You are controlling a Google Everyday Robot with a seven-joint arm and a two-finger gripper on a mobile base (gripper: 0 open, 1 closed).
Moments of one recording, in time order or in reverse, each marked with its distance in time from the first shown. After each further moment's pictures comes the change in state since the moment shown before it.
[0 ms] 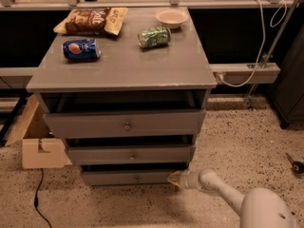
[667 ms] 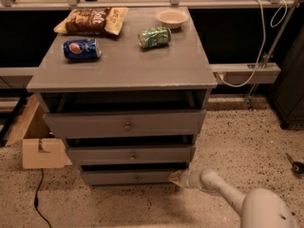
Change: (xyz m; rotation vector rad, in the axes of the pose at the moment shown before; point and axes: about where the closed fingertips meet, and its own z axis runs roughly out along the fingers) arm 0.003 -0.008 -0.003 0.011 -0.003 0.015
